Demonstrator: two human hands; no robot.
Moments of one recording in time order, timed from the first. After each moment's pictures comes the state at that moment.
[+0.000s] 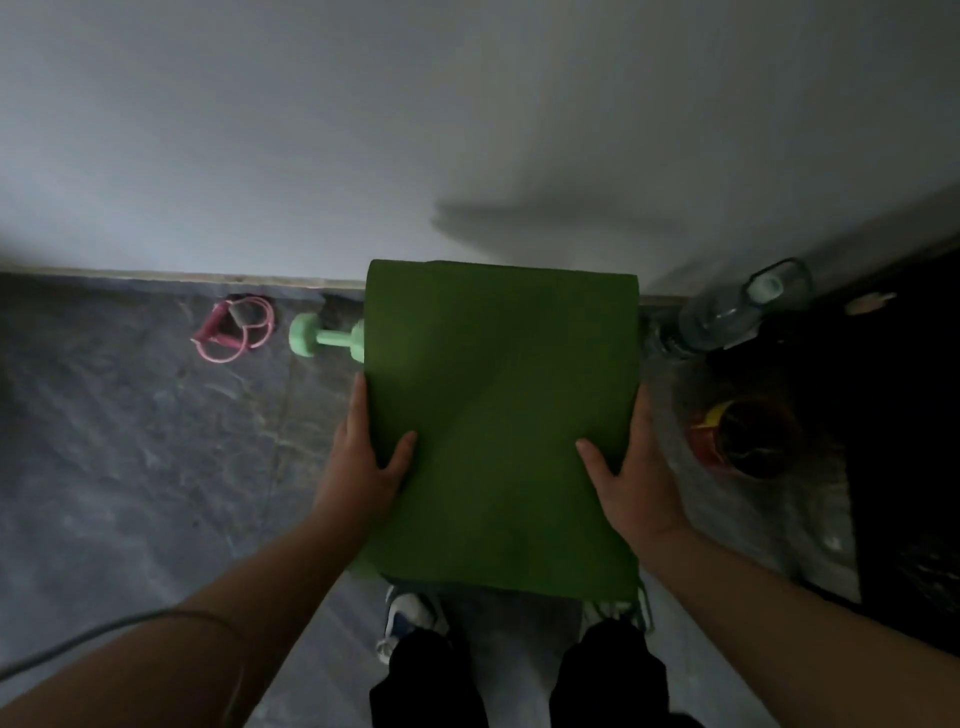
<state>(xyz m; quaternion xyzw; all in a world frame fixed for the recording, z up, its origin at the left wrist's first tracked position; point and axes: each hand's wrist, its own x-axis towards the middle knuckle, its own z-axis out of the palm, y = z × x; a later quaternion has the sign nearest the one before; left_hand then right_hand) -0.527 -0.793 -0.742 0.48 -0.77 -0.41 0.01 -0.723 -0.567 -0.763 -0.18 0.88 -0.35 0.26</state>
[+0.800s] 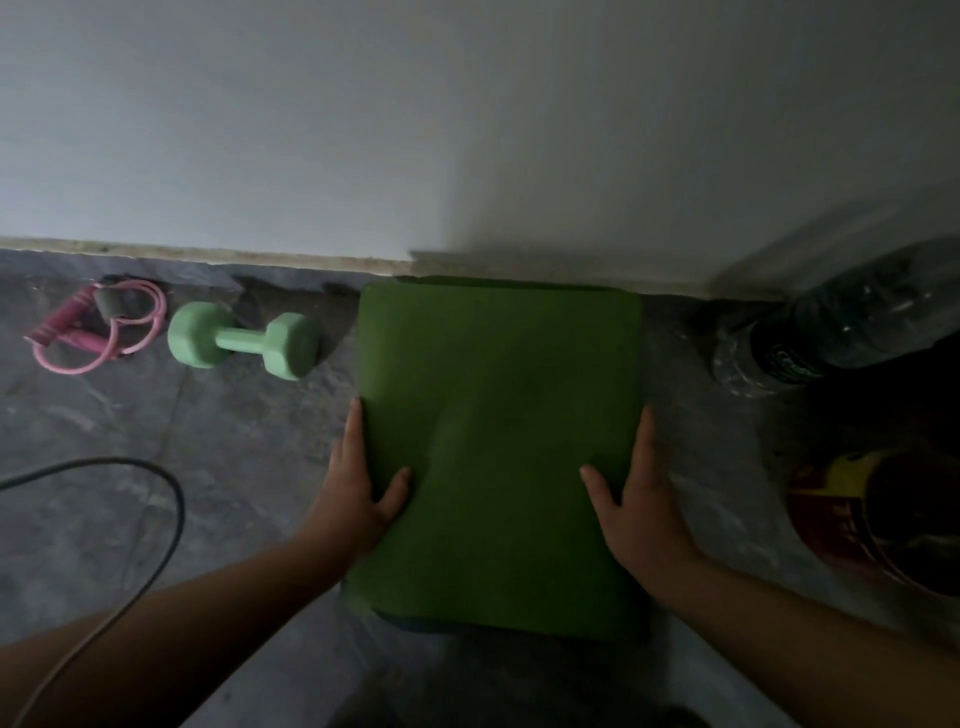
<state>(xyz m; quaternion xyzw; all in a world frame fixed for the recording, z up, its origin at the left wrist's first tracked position) -0.569 -0.822 -1.007 0.46 -0.78 -0.43 -0.02 -0.769 -0.592 -1.030 -0.23 0.91 -0.29 0.19</state>
